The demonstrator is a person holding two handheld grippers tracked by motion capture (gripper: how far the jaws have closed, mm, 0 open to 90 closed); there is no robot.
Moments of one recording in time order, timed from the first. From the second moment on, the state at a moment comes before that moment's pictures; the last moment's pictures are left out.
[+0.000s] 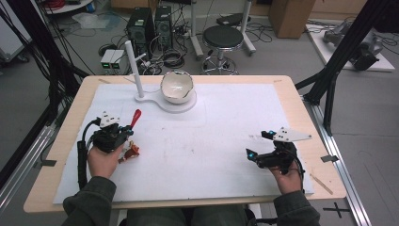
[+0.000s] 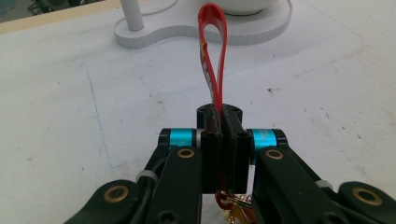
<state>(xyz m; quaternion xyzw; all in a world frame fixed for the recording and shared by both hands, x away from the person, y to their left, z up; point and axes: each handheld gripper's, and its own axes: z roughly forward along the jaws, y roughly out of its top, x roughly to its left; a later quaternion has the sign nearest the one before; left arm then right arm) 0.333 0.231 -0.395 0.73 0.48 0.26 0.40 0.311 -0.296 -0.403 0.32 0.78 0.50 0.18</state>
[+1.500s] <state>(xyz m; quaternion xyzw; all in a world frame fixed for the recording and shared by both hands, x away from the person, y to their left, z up) 0.334 0.234 -0.365 0.69 0.48 0.32 0.44 0.312 -0.293 -0.402 0.32 0.78 0.50 0.19</state>
